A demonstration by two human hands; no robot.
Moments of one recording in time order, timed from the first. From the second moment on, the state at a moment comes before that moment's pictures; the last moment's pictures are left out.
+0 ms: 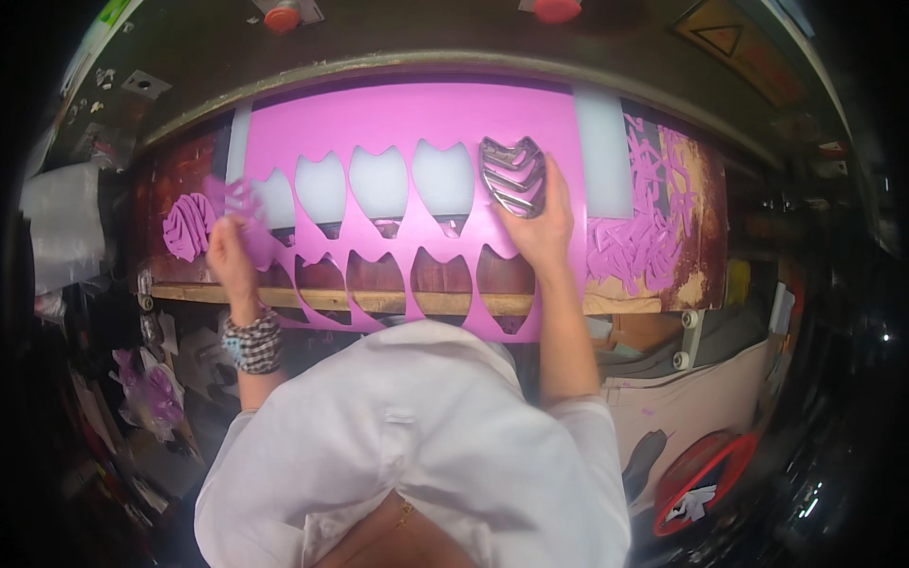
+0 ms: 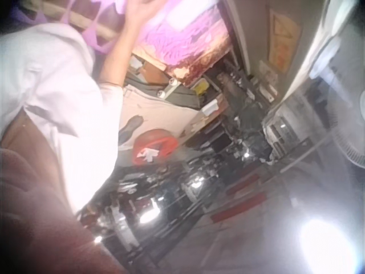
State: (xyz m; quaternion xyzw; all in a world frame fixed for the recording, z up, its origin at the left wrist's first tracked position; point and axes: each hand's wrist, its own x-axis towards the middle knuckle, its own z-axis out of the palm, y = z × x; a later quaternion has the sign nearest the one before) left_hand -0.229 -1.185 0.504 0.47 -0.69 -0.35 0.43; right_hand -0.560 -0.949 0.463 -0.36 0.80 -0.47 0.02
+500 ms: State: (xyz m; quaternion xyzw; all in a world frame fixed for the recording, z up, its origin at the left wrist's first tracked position) left_hand -0.466 -1.025 0.542 0.14 -0.76 -0.63 0.12; right_hand -0.535 -0.855 0.495 -0.02 0.44 -0.89 0.10
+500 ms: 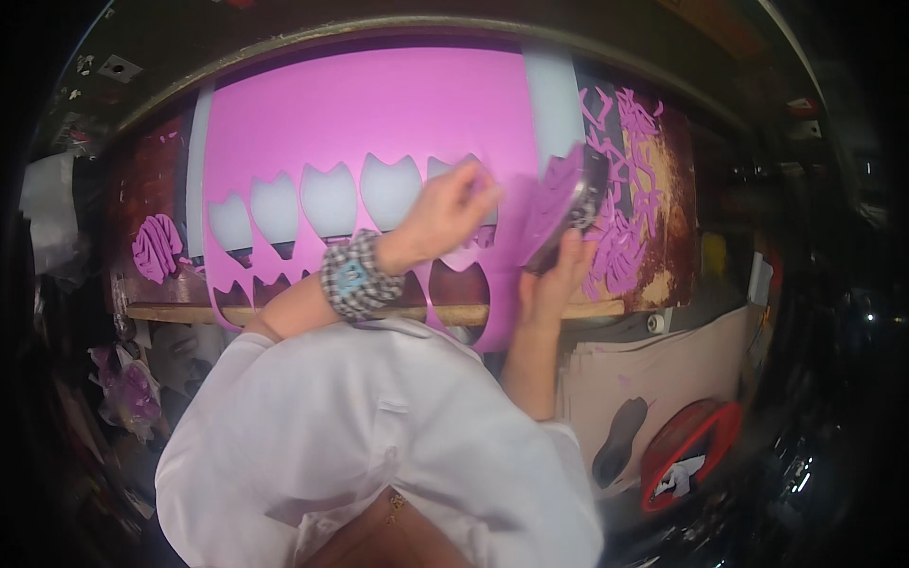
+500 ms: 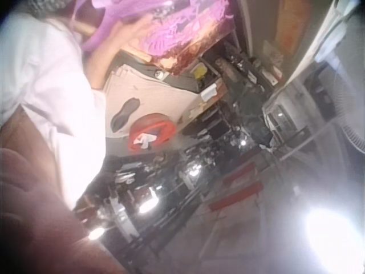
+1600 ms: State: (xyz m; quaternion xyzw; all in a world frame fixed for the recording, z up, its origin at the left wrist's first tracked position) left_hand -0.138 -1.238 0.520 0.58 -0.64 -0.13 0.49; right_hand -0.562 -0.783 0.523 0.25 0.41 -0.87 0.14
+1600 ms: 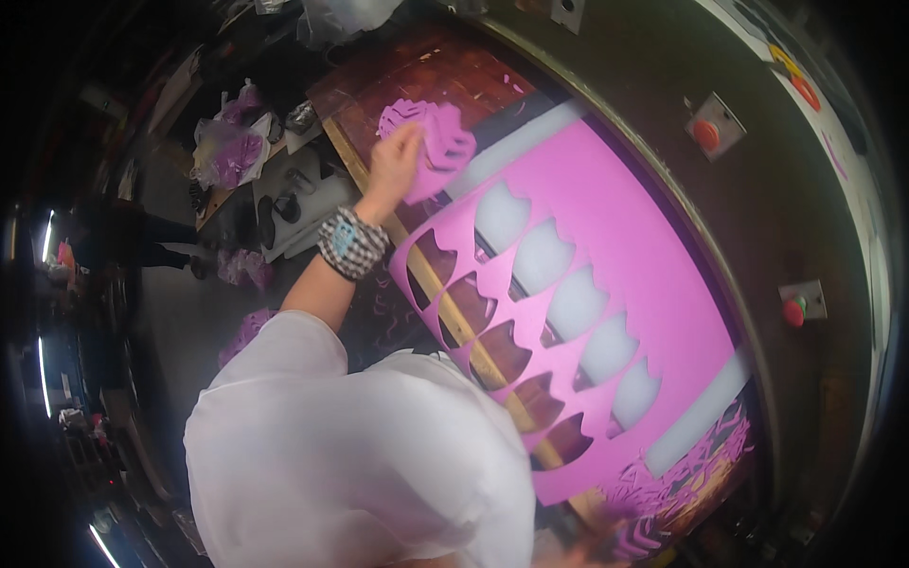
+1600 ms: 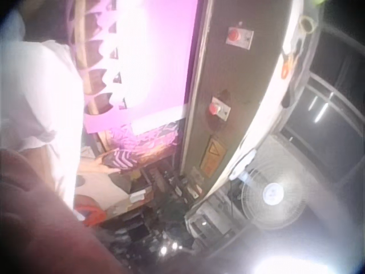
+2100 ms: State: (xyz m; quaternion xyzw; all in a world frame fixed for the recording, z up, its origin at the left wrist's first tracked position) left_hand -0.167 -1.238 0.468 0.47 -0.83 -0.10 0.28; right_hand -0.487 -0.991 0.526 -0.19 0.64 -0.71 0.21
